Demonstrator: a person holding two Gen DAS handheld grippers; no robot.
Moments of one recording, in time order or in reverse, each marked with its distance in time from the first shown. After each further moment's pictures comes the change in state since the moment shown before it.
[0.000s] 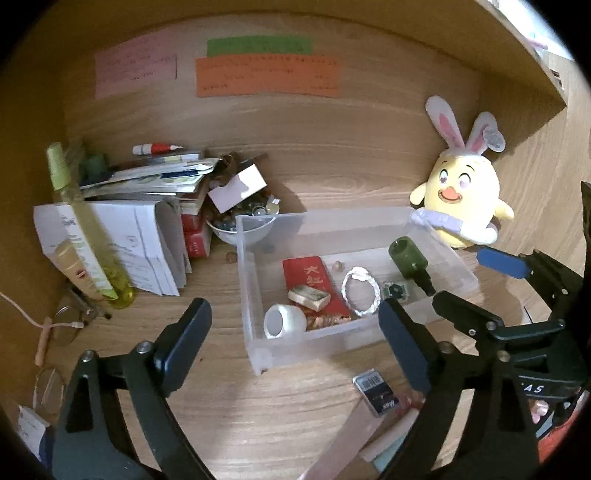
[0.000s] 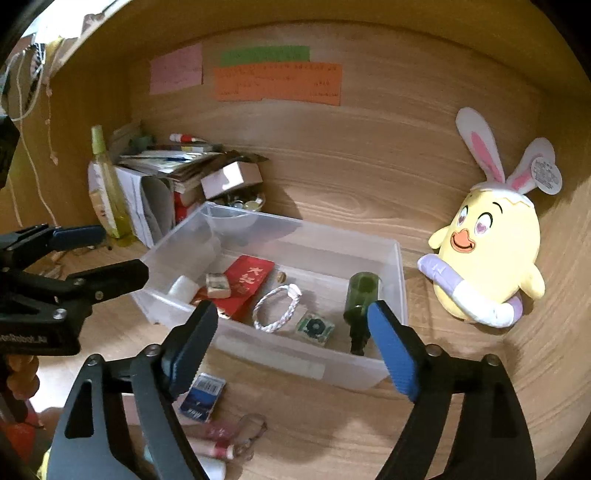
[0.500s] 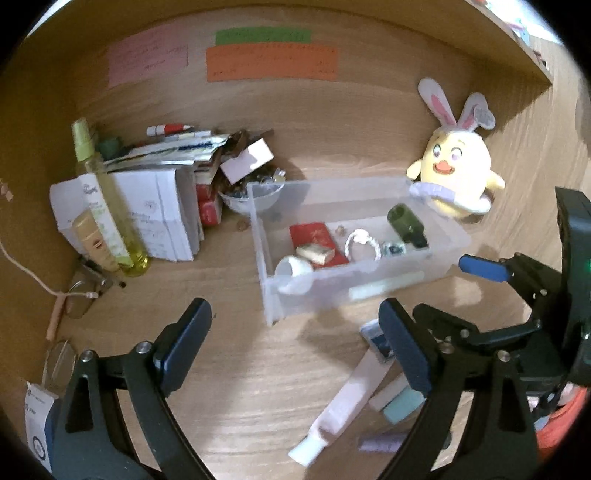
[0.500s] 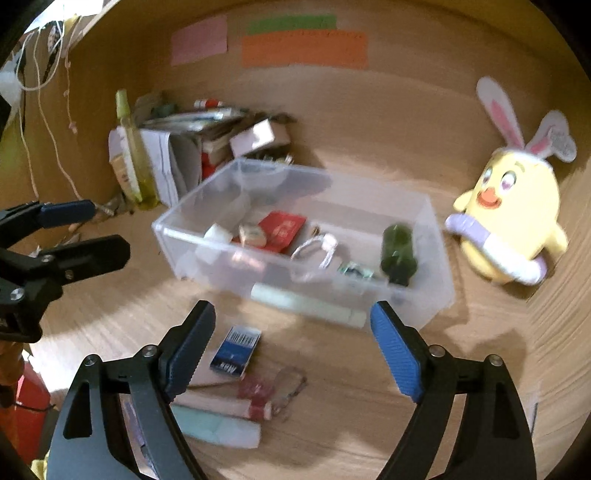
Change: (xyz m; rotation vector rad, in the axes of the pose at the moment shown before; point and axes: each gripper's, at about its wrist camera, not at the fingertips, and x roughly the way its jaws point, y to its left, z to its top) left arm -0.025 0.002 -0.037 0.016 0.046 0.017; right arm 0.009 0.024 -0.040 0.004 0.108 0.071
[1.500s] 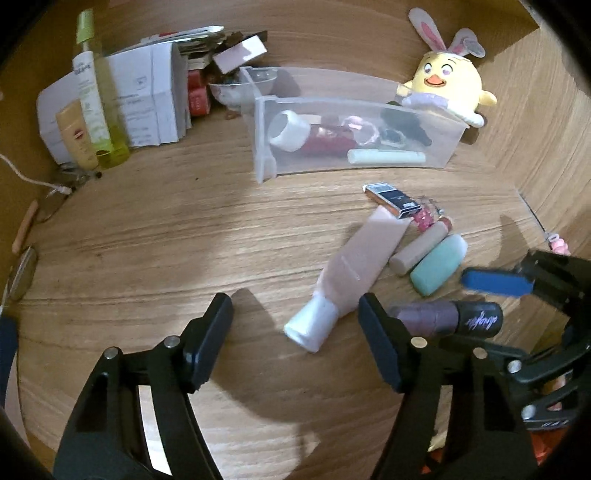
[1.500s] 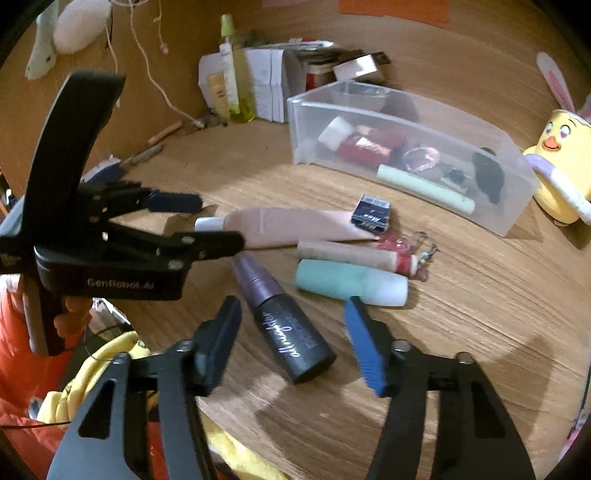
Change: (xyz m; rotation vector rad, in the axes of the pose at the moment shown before) left arm 0.023 0.004 -0.102 -0.002 0.175 -0.076; right arm -0.015 0.067 -0.091 -0.117 0.133 0.201
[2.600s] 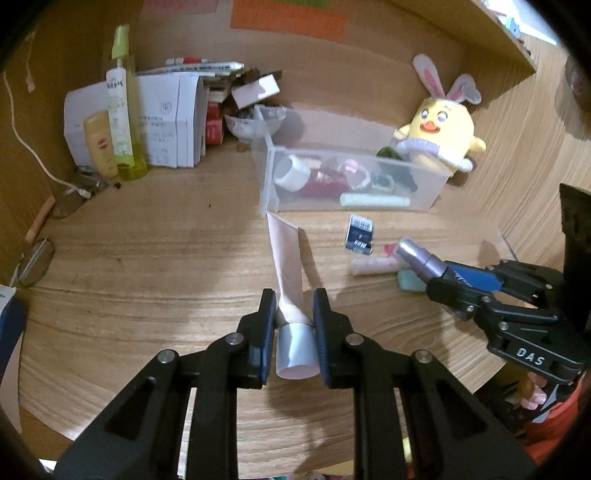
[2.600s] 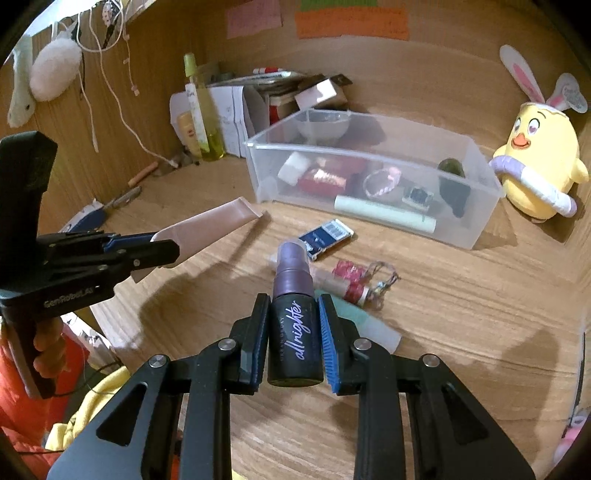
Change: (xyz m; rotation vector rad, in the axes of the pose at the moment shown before) left arm -0.042 0.000 0.001 -0.099 -0.128 -0.023; right arm -0.023 -0.030 0.018 0.102 -0.113 -0.039
